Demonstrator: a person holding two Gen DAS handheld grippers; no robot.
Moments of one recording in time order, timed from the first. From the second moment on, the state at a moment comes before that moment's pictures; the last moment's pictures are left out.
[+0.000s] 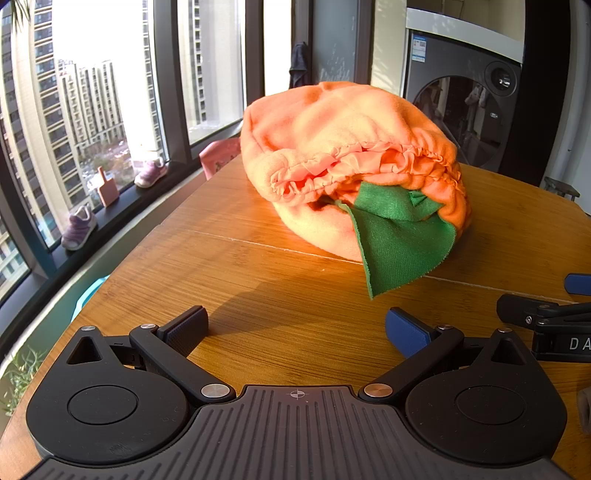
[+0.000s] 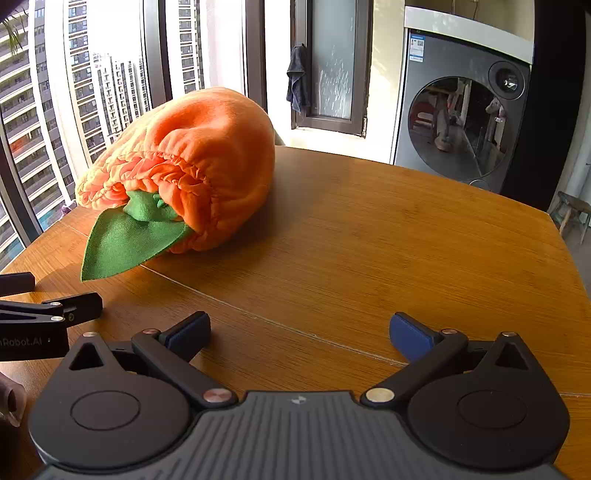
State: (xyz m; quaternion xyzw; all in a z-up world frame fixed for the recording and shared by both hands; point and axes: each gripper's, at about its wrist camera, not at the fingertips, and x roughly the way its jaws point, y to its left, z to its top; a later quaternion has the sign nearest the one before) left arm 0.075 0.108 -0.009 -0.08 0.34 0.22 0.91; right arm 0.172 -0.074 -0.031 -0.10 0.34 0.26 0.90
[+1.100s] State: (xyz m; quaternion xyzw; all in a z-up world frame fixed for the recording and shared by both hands) left arm 0.076 0.105 -0.008 -0.08 0.35 0.22 0.91; right arm 0.173 -0.077 -0.031 -0.10 0.34 0.26 0.90
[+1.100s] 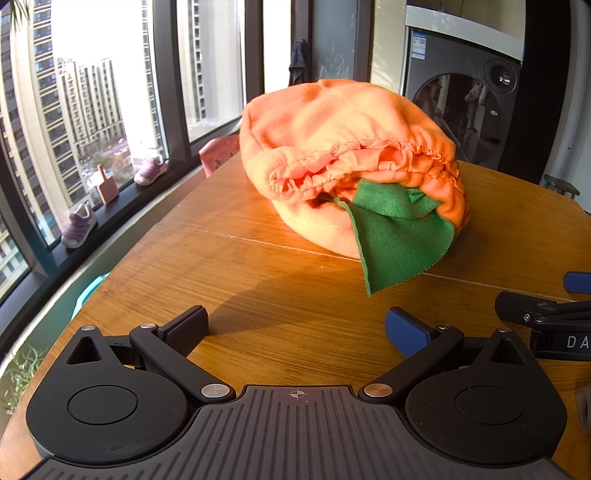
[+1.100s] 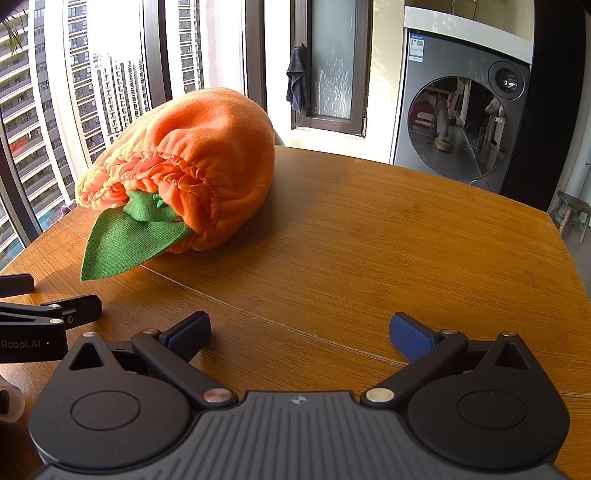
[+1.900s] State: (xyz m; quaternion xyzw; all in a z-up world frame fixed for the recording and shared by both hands) left arm 0.075 0.104 -0.008 -0.09 0.35 0.22 0.91; right arm 0.171 -0.079 -0.030 -0.10 0.35 0.27 0.89
